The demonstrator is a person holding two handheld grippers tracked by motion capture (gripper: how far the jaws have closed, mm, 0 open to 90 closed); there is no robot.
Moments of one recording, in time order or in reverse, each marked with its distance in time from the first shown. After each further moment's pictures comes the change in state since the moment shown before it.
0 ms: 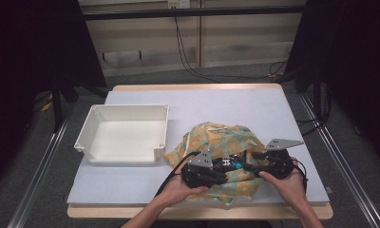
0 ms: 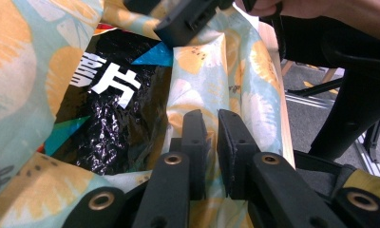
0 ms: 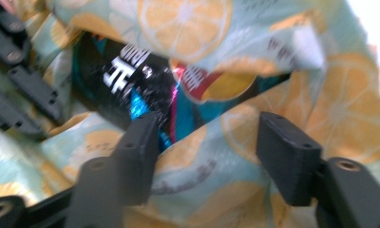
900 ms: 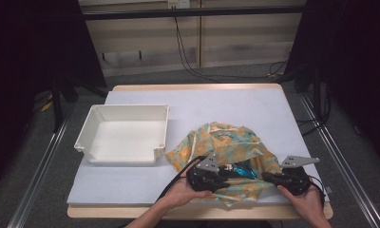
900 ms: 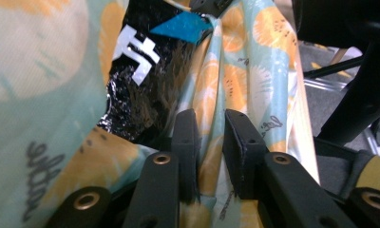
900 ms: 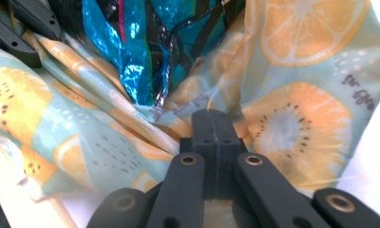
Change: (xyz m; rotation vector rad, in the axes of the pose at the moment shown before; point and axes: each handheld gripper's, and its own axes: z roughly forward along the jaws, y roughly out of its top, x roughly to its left) left arm -0.001 -0.010 0.024 0.106 0.013 0.018; right arm -0.015 -0.060 -0.022 0.063 -0.037 0.007
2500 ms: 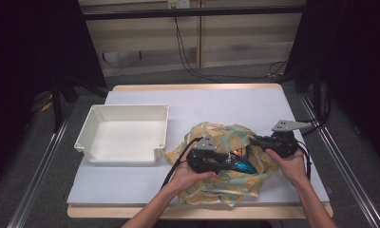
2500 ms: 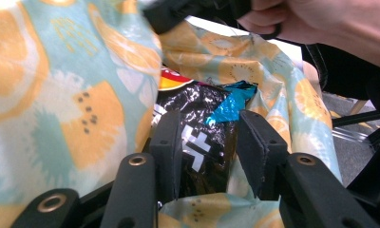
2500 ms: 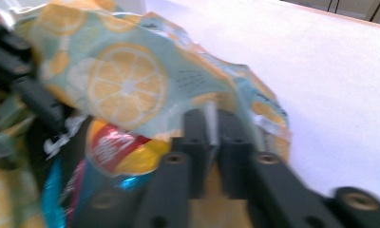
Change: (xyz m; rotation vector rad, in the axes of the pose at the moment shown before) left arm 0.029 0.031 -0.017 -0.174 0.084 -0.073; right arm -0.041 0.089 0.026 -0.201 0.042 -0.045
